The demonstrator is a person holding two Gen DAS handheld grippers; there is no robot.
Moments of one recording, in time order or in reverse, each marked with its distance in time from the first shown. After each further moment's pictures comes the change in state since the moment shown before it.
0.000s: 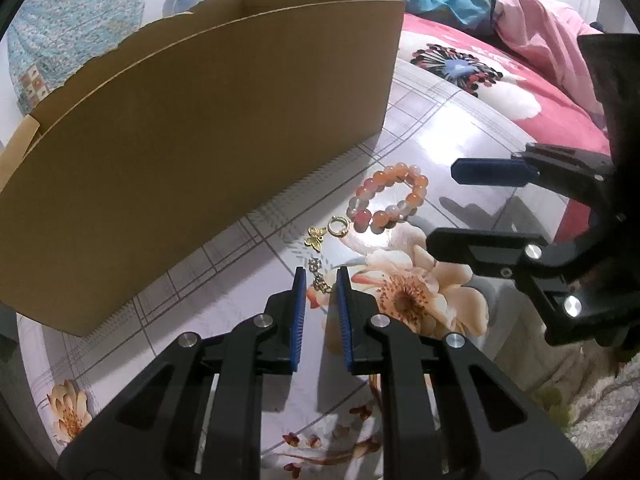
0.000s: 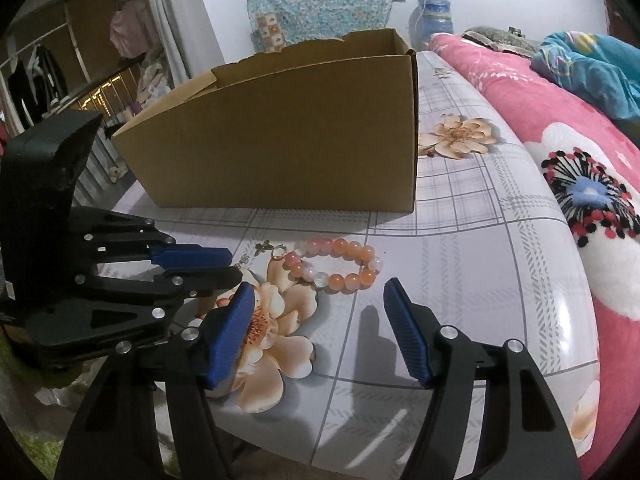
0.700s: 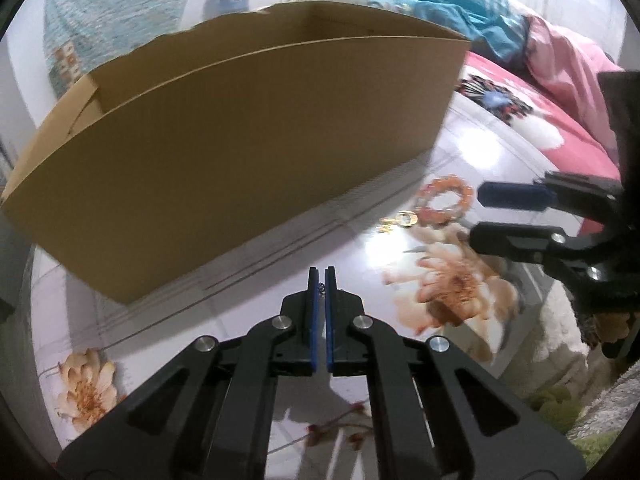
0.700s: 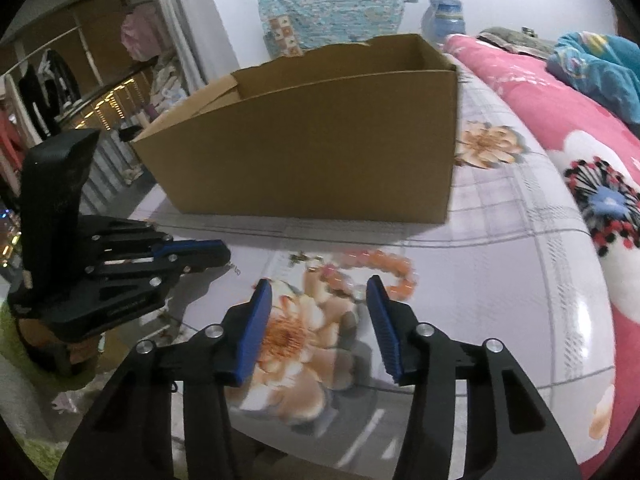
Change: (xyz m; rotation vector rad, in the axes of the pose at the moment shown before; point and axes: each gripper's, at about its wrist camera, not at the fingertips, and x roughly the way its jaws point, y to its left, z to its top) left arm -0.023 0.045 -0.023 -0.129 -0.059 0.060; right arm 0.006 0.018 0.011 -0.018 0.008 0.084
